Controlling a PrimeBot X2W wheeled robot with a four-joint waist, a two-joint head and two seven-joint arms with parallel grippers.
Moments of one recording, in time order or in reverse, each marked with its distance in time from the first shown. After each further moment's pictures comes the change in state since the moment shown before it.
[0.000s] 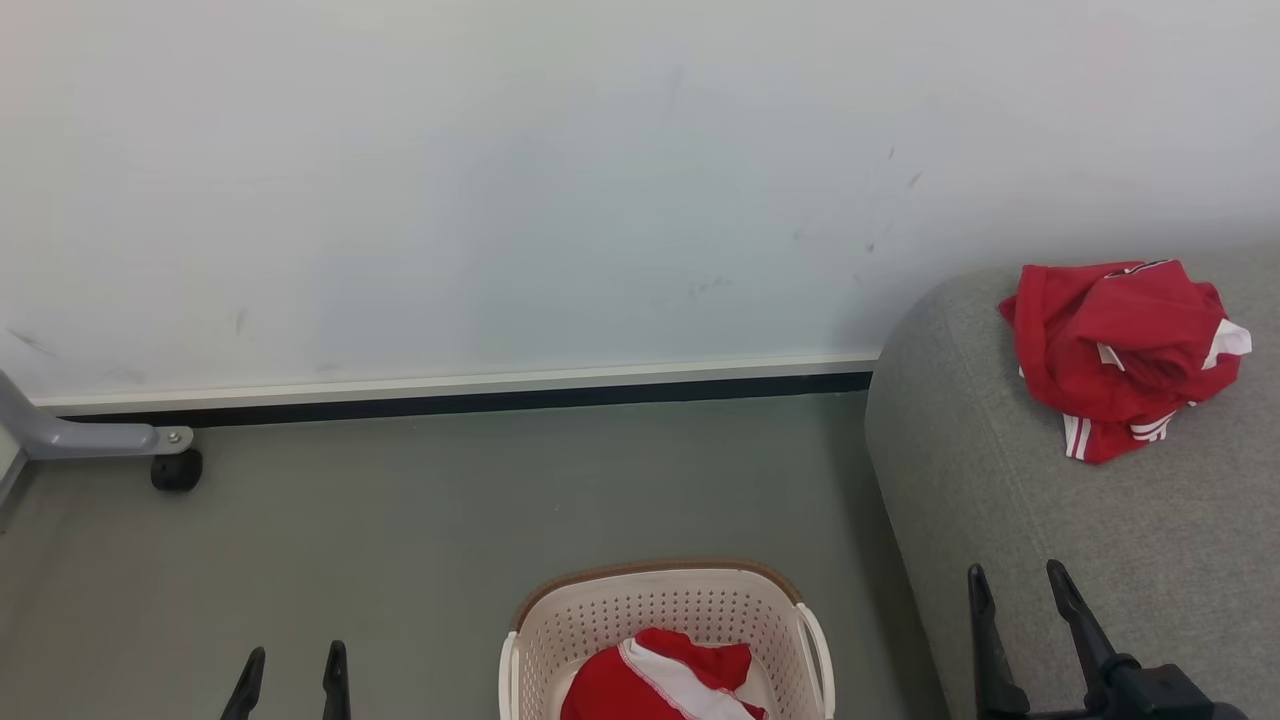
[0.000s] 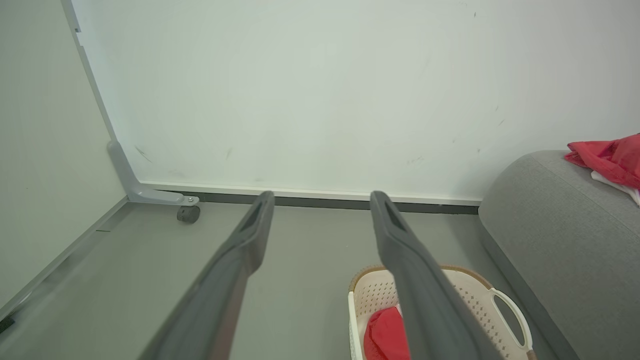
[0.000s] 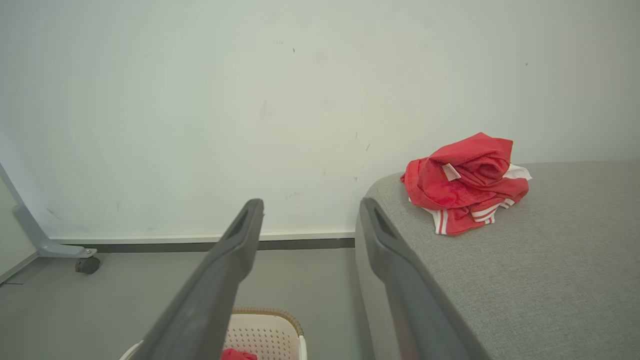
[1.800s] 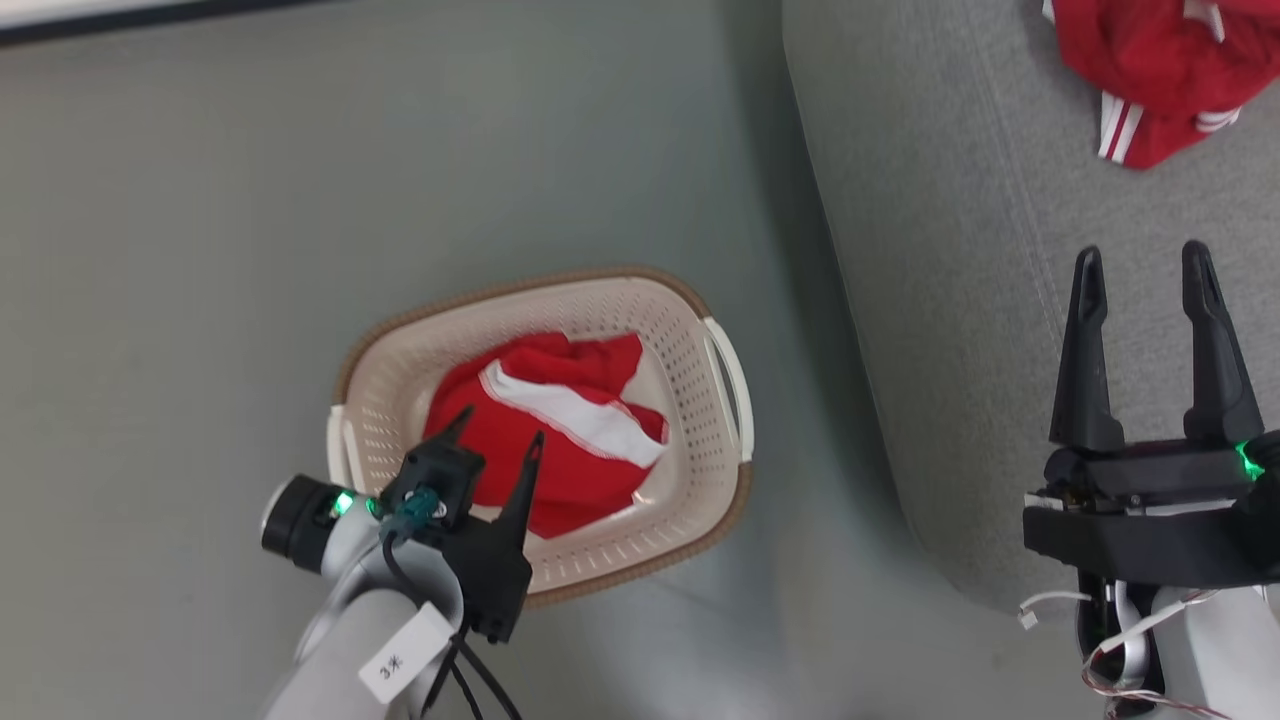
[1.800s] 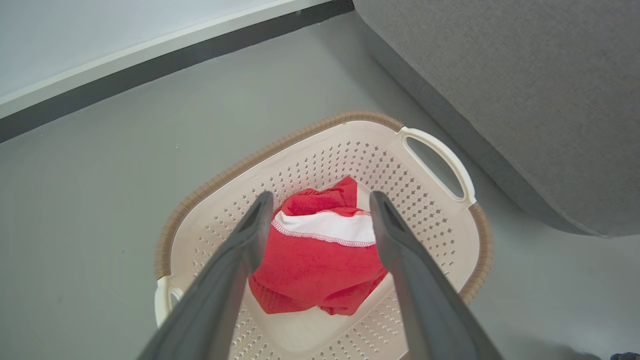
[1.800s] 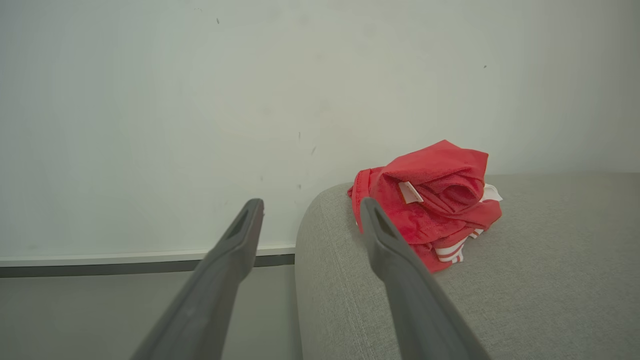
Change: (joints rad) left arm -0.607 -0.117 -0.278 0.403 0.207 -0.114 0.184; right arm -0.305 -0.028 -0.067 -0.264 -0.027 -0.019 -0.007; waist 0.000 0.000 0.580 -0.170
